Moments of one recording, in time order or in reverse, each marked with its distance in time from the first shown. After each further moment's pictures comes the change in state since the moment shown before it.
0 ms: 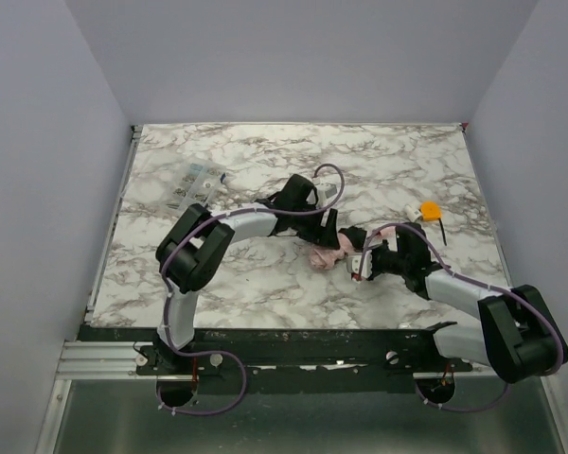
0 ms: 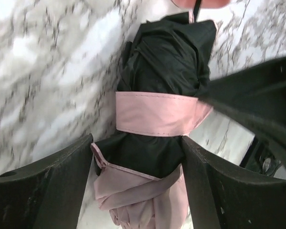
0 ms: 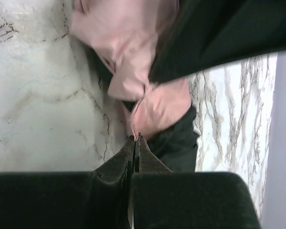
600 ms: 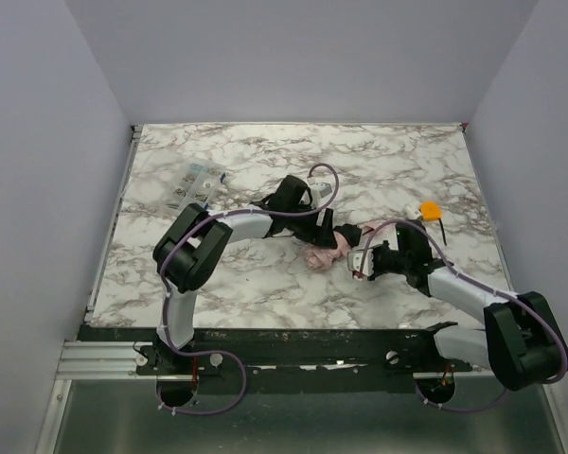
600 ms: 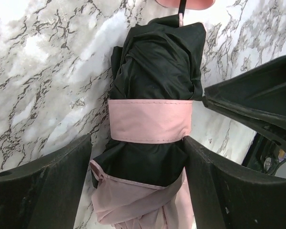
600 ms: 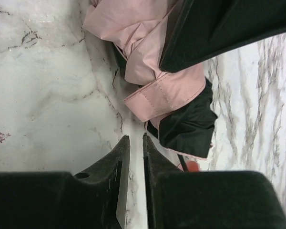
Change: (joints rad) left arm 0.027 -0.062 -0.135 0.125 0.010 0.001; right arm 0.001 -0.020 0.035 -0.127 -0.005 0.022
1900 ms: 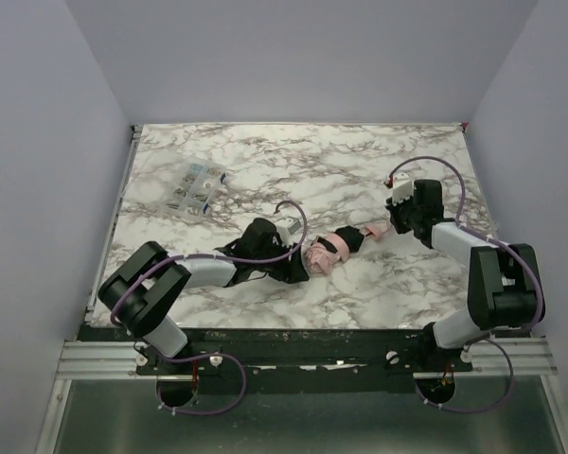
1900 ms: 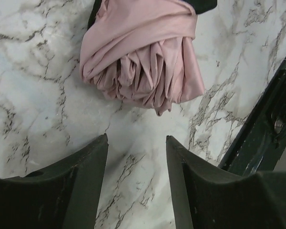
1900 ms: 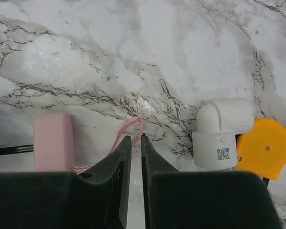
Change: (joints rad) left arm -0.044 -0.438 -0.626 0.253 -0.141 -0.100; right arm -0.225 0.298 0.360 -0.047 0.439 0.977
